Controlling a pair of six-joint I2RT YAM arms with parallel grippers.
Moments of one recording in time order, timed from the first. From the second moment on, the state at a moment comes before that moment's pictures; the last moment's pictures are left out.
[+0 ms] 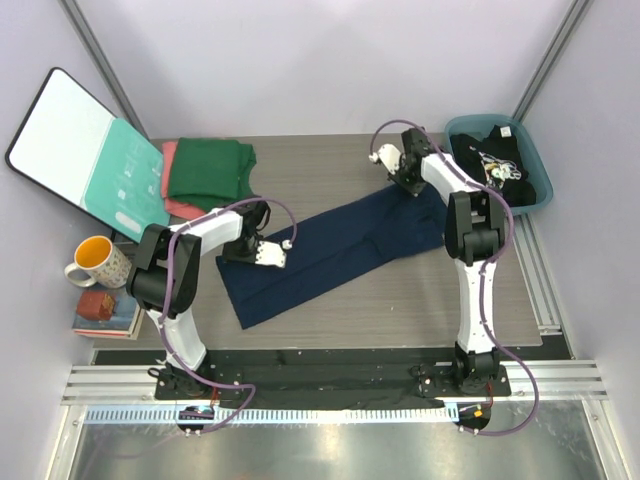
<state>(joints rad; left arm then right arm) -0.33 1.83 1.12 -0.76 -0.19 1.36 0.15 2.31 1.89 -0.68 0.02 -0.80</state>
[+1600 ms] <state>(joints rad) -0.09 1.60 1.27 -0.46 -0.14 0.79 0.58 2.01 1.80 -0.58 -0.30 -0.67</state>
